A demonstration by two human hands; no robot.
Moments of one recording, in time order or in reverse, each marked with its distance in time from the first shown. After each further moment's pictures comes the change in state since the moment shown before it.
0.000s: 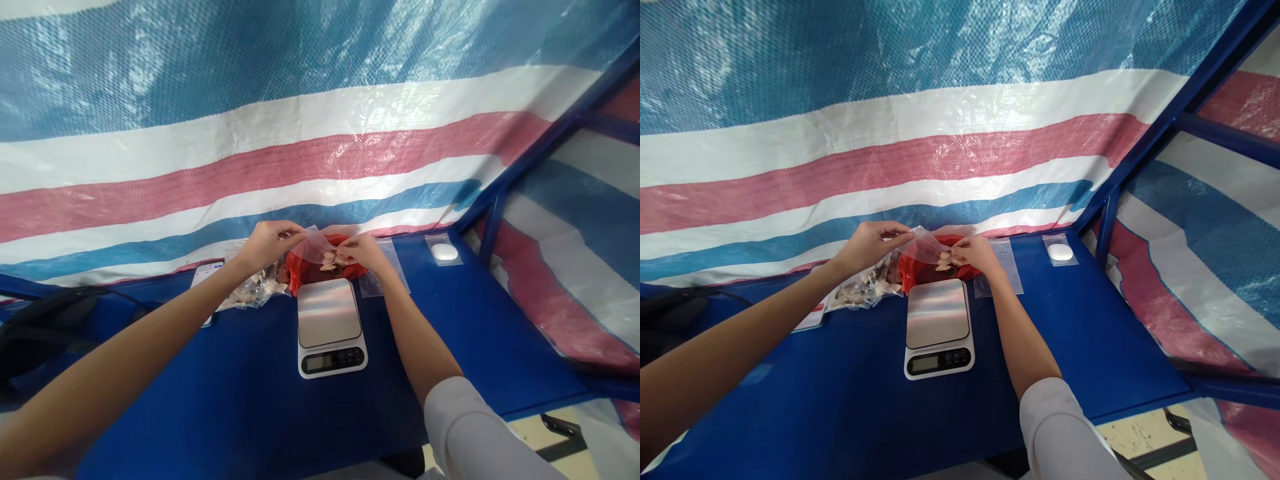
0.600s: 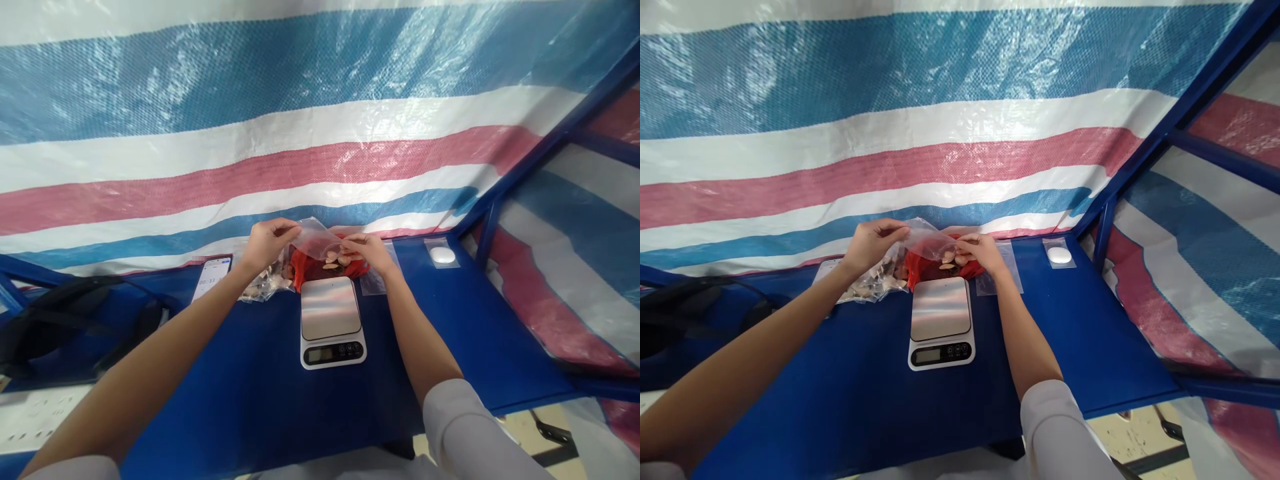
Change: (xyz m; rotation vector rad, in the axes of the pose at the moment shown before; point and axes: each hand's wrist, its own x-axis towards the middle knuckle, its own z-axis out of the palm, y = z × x) left_hand -0.012 -0.010 0.002 -0.097 0.236 -0.086; right_hand -0.013 -0.014 -0.005 0.423 -0.028 0.067
